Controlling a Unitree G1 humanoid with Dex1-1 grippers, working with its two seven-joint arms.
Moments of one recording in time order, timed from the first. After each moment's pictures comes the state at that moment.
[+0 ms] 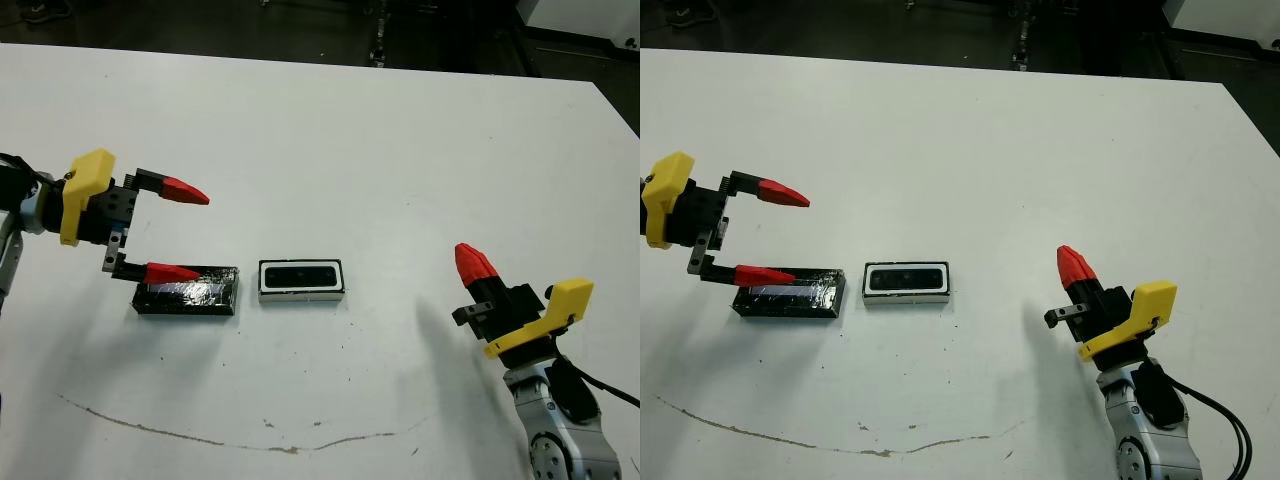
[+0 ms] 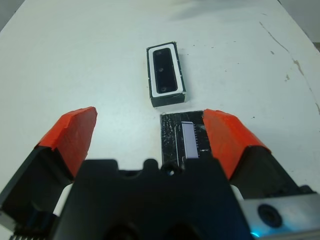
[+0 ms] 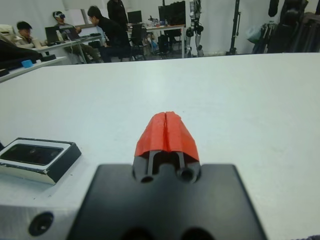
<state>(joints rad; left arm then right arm) -0.62 0.86 -0.11 0.42 -0.33 -0.11 -1.61 0.16 -0.19 -0.10 -0.30 0.38 0.10 0.35</state>
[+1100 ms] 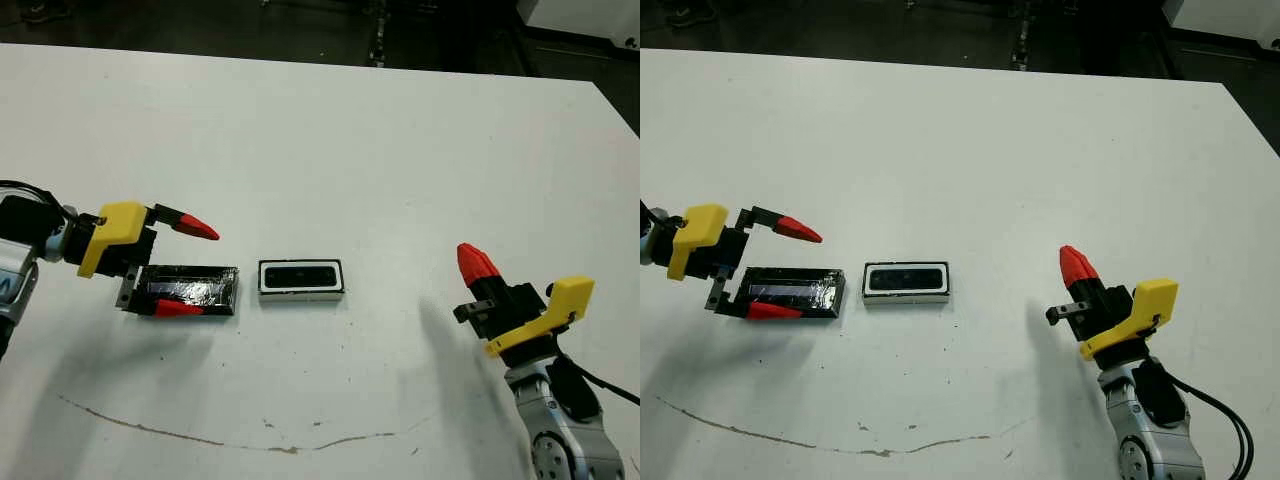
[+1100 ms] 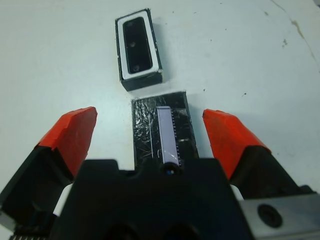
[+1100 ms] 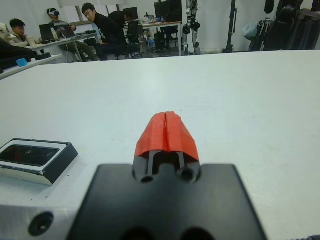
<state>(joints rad) -0.51 0.86 -0.16 0.33 -0.21 -0.15 -1.55 0.16 -0.20 -0.10 -0.31 0.39 0.13 0.33</state>
